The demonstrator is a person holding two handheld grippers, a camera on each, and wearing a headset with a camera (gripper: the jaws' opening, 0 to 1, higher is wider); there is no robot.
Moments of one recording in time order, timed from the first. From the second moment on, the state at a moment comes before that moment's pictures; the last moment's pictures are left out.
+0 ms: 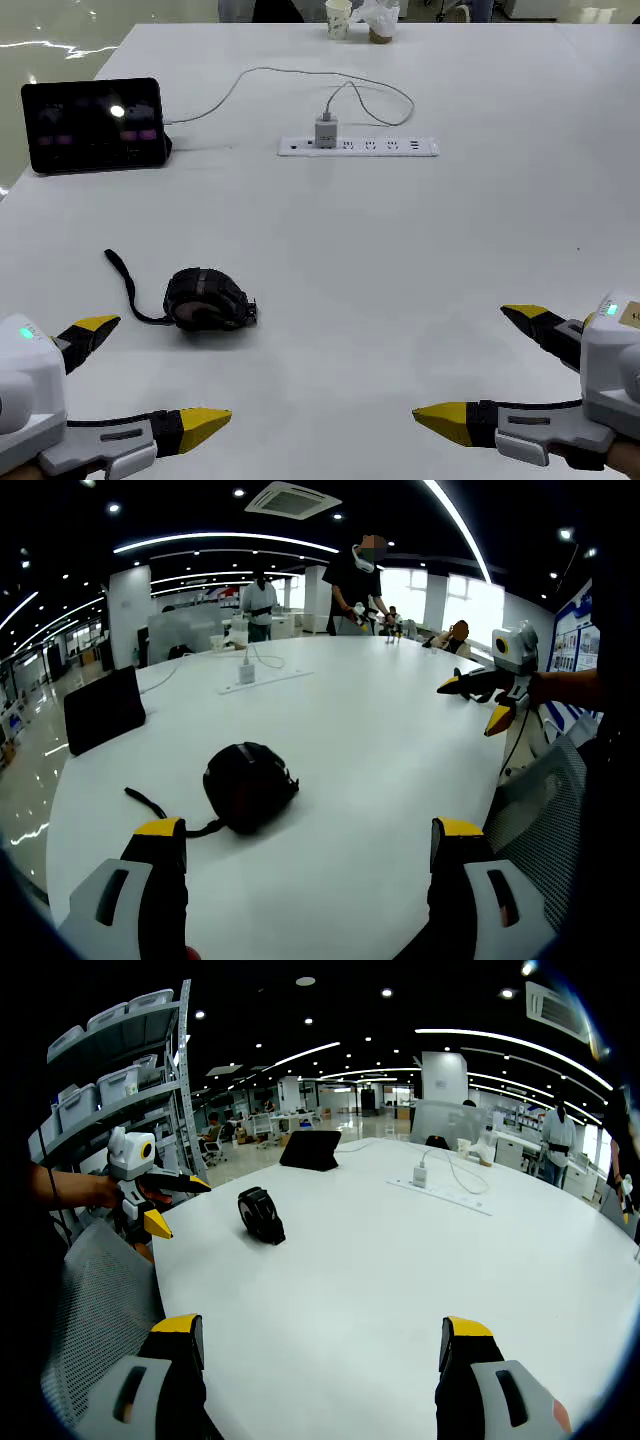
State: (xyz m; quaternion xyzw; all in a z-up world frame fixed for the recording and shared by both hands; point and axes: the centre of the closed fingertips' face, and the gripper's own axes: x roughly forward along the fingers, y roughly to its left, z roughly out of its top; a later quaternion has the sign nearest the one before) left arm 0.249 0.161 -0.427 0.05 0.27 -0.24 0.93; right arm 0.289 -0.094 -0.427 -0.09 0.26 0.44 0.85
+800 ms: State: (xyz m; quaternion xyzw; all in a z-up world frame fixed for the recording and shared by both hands) left arm 0.249 0.161 -0.426 0.05 0.27 -0.24 0.93; right arm 0.287 -0.096 -0.430 -0.10 0.27 0.45 0.85
